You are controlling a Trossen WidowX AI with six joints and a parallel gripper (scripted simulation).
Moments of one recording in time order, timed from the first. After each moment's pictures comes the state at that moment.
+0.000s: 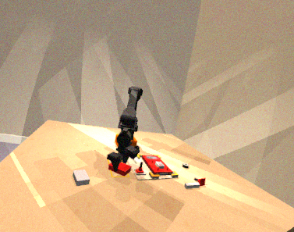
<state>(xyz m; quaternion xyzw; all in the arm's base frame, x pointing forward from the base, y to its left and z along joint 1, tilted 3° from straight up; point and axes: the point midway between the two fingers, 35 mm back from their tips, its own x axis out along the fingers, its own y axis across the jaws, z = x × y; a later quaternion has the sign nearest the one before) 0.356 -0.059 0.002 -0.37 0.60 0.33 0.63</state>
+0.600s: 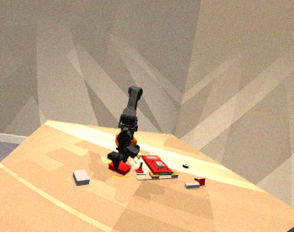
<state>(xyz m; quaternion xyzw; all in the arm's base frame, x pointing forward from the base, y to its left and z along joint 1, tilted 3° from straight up) 0.355 -0.059 0.005 -0.37 0.60 0.33 0.62</state>
